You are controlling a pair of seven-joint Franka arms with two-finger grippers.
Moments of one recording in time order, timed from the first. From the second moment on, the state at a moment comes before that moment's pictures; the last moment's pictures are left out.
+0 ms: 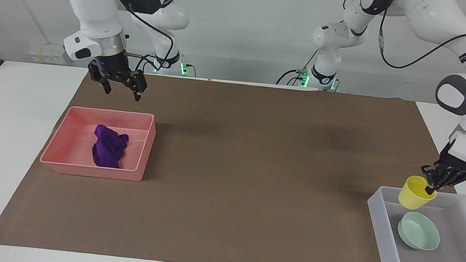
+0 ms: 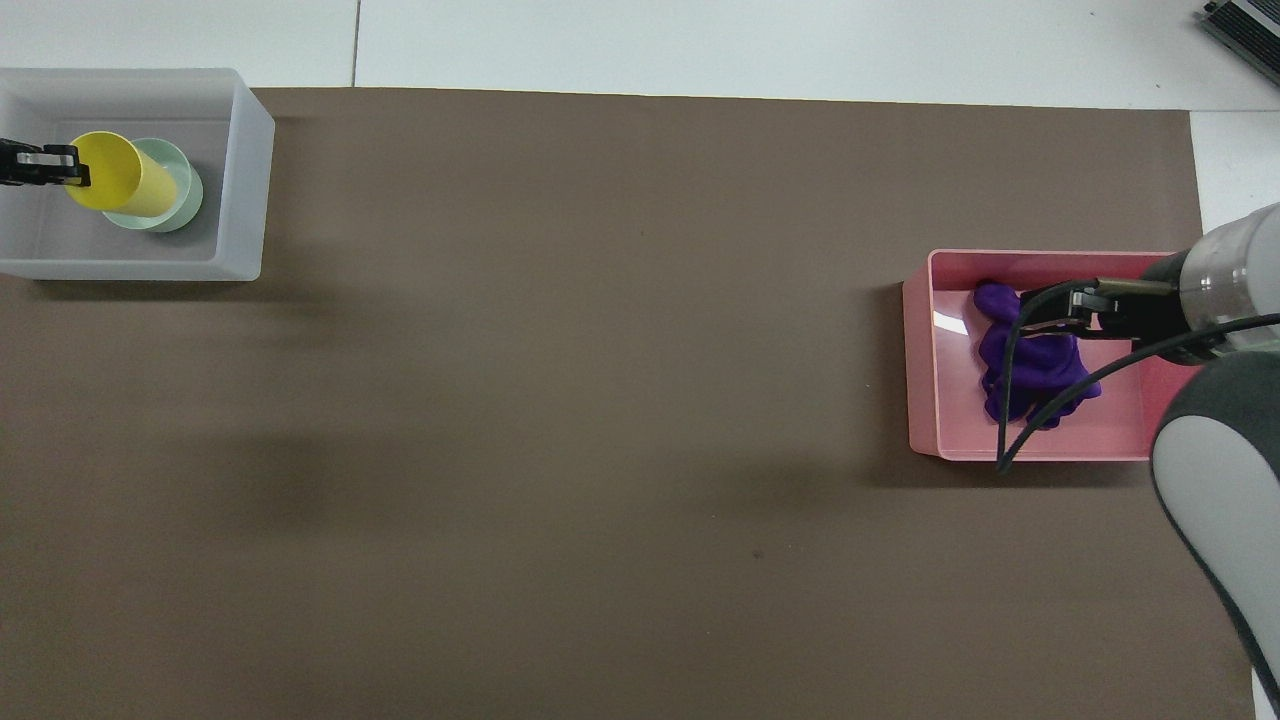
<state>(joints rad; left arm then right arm) 0.26 0.40 -0.13 -1.44 -0.02 2.12 0.19 0.06 -0.06 0.00 -1.70 -0.04 1.69 0.24</state>
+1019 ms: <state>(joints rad) 0.38 0.70 -0.19 -1.22 -0.02 2.14 0.21 0.04 -0.07 -0.01 -1.63 -0.04 1.57 0.15</state>
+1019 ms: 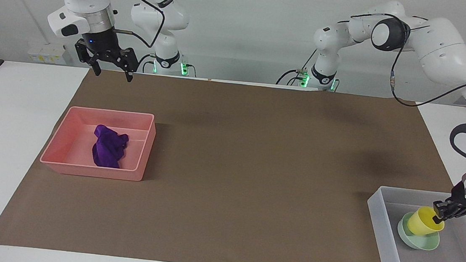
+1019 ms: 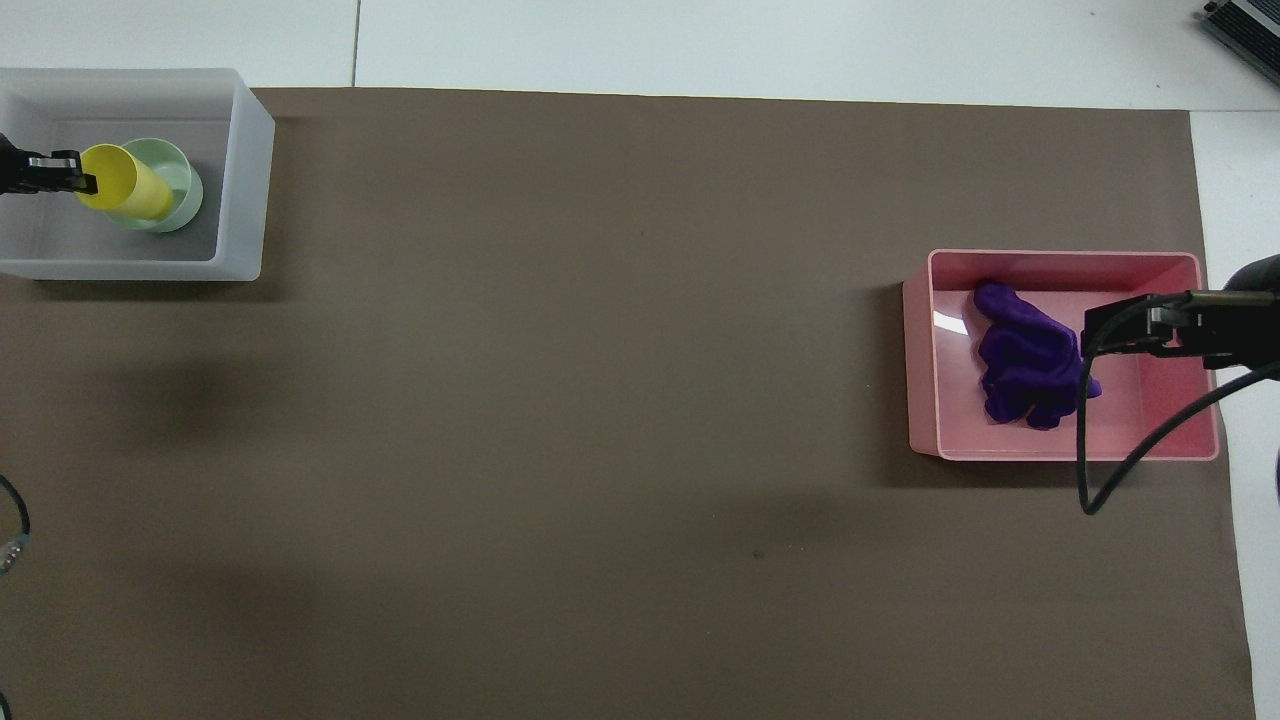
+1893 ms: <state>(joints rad) 0.37 0.64 -0.20 -1.25 -0.03 2.14 0.22 0.02 -0.07 -0.01 -1.62 -0.04 1.52 0.08</state>
